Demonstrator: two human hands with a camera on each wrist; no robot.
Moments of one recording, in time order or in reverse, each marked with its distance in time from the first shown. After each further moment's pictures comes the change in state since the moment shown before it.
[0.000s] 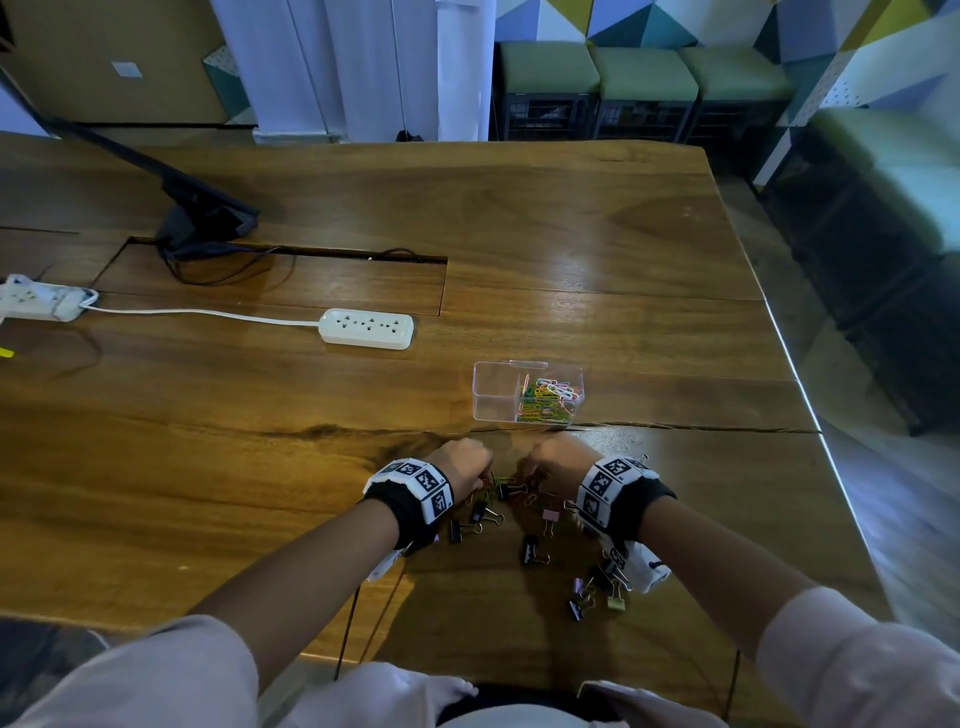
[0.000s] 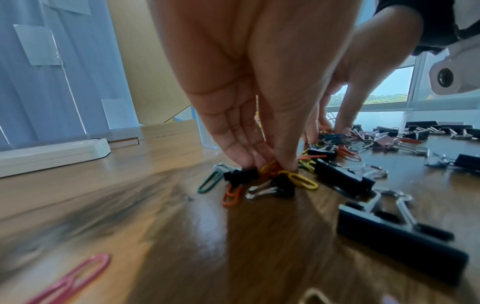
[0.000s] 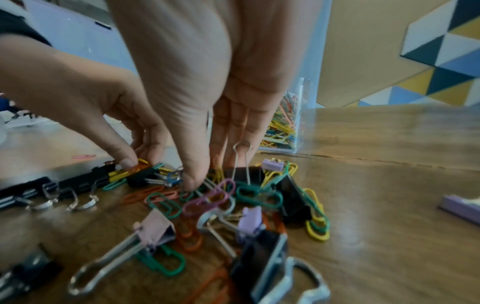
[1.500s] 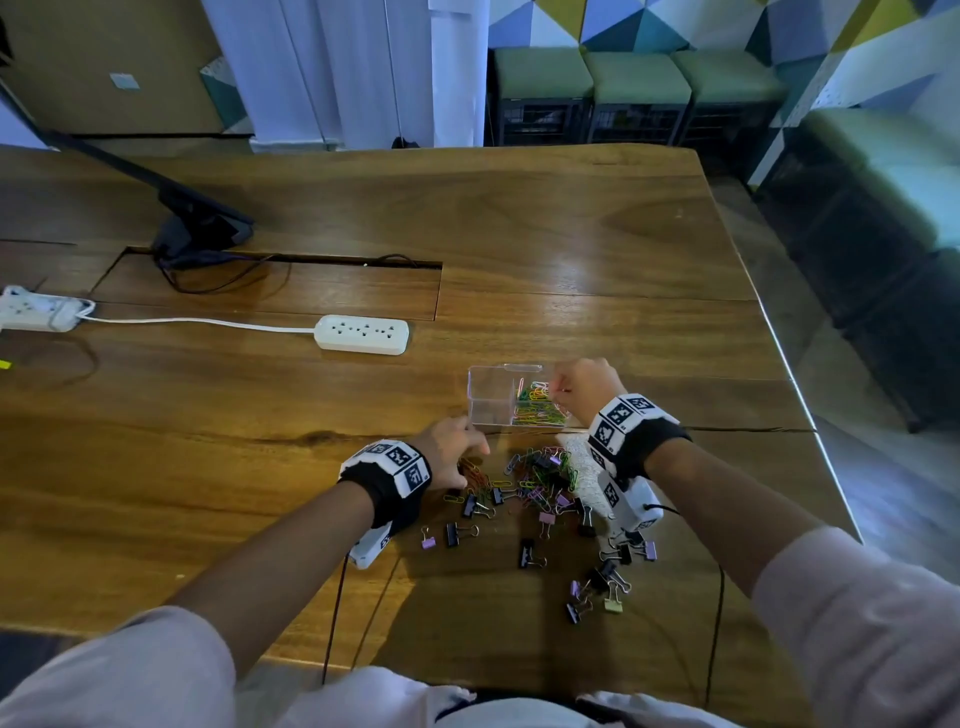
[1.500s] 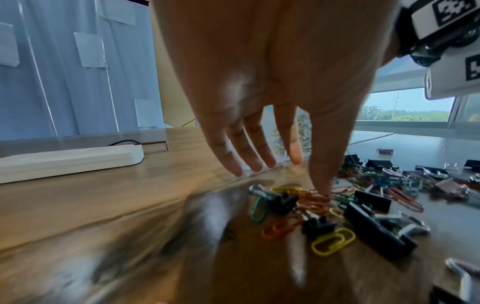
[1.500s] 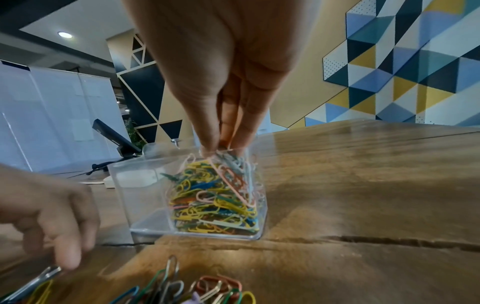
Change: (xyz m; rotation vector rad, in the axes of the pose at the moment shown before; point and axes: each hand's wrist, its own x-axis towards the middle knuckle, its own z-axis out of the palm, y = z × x) left_hand -0.011 -0.021 -0.024 -0.145 0.019 0.051; right_hand -0.011 0.025 -0.069 0.361 0.470 0.385
